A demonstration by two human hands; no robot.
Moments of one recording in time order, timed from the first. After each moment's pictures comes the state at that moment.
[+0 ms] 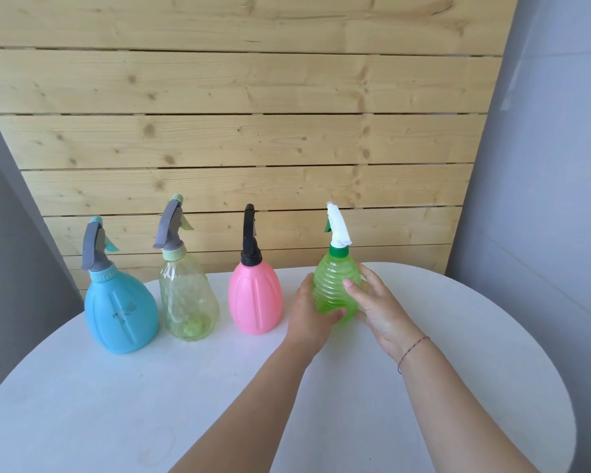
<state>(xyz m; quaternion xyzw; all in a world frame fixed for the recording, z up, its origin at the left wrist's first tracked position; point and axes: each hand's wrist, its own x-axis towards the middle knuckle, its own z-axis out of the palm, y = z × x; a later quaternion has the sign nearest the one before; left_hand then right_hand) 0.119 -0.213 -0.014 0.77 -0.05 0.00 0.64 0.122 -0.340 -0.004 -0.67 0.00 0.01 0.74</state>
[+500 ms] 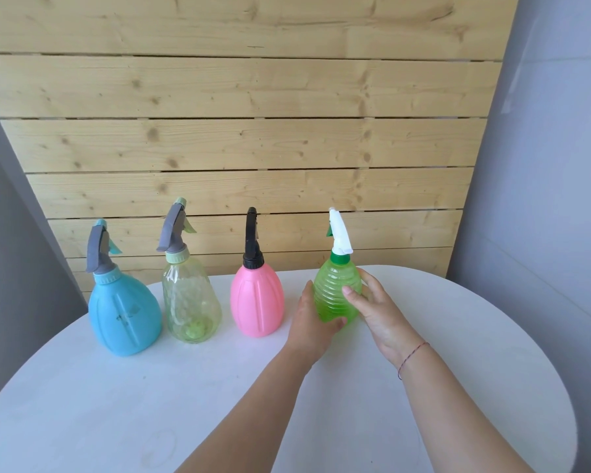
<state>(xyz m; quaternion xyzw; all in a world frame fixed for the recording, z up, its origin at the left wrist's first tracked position) 0.116 -0.210 -0.022 0.77 -0.05 -0.03 0.63 0.122 -0.339 -0.010 -0.67 0.00 0.00 0.74</state>
